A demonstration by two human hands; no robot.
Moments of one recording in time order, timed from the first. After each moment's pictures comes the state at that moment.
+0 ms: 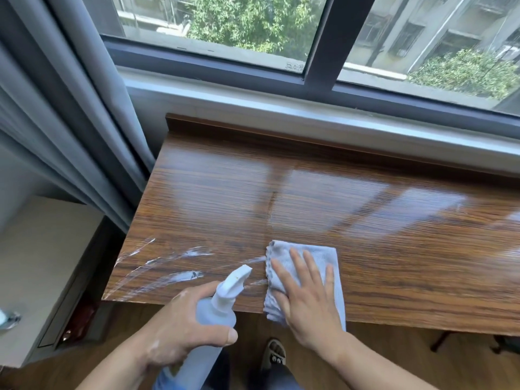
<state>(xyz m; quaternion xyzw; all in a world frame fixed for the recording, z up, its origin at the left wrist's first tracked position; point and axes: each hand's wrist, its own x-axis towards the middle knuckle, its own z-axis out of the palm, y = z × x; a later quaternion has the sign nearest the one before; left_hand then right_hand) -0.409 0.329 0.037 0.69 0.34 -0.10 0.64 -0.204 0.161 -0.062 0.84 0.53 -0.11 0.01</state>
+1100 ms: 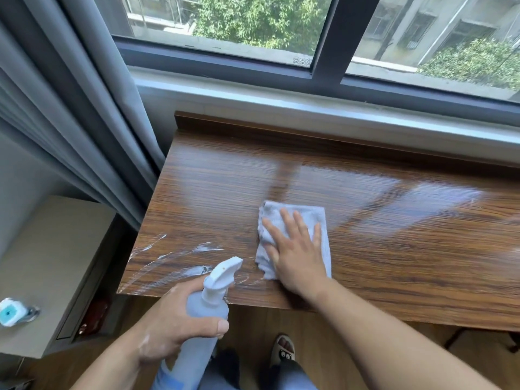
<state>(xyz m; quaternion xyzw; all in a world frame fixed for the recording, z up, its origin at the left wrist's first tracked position) -0.435 0.338 0.026 0.62 0.37 -0.06 0.69 -0.187 0.244 -0.056 0.85 0.51 -0.12 -0.02</state>
